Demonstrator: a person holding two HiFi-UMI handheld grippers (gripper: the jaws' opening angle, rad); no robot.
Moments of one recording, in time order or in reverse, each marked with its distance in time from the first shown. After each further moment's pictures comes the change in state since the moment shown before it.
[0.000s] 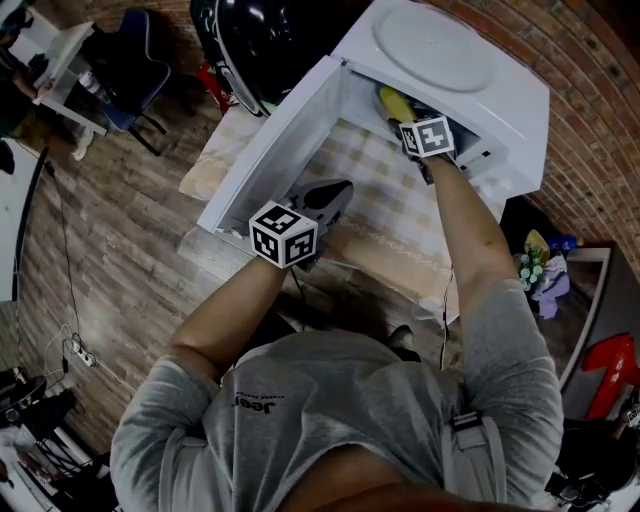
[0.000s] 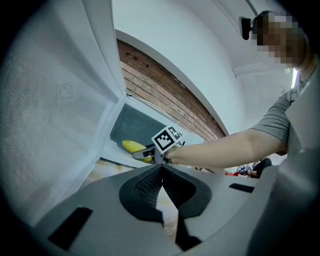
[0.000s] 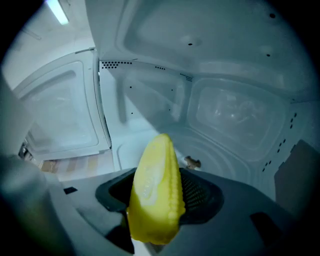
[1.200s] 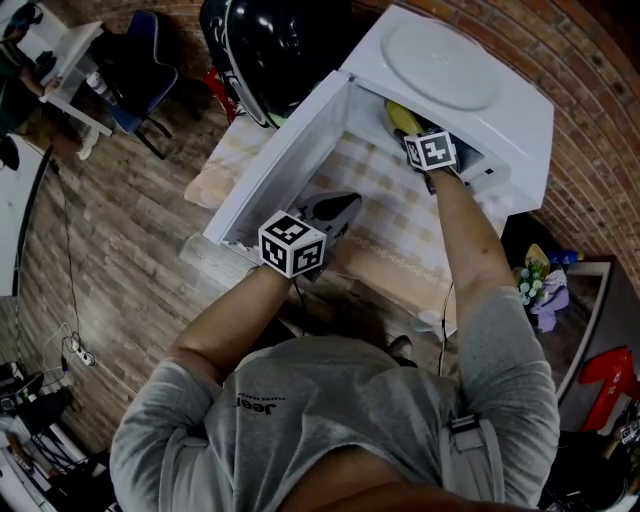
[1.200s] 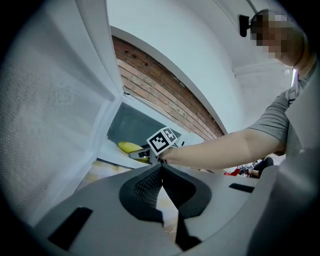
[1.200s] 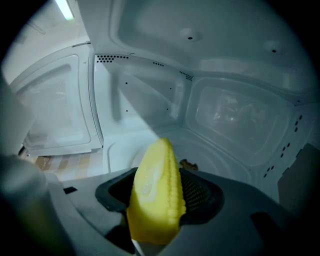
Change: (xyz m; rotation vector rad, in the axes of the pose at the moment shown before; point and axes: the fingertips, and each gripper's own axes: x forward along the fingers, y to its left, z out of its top) left arm 0.008 -0.003 0.003 -0.001 0.007 -0.015; right arm 0.013 -0.011 0.001 -0.033 -0.012 -0.021
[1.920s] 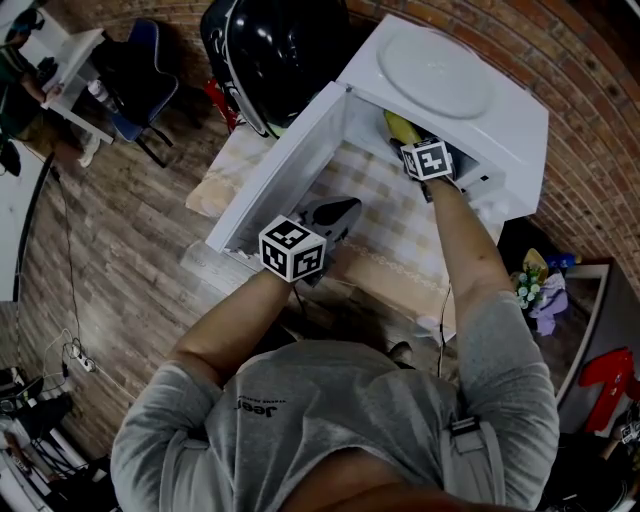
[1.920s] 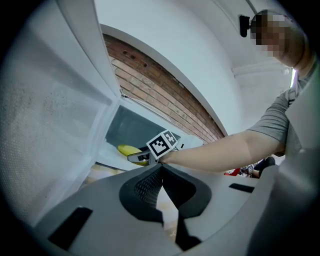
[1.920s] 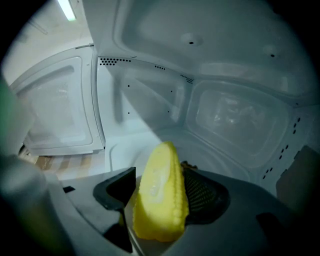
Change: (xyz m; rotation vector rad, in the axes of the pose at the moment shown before) left arm 0.003 -0.003 0.011 0.008 -0.004 -0.006; right arm -0.001 0.002 0.001 -0.009 -0.022 0.006
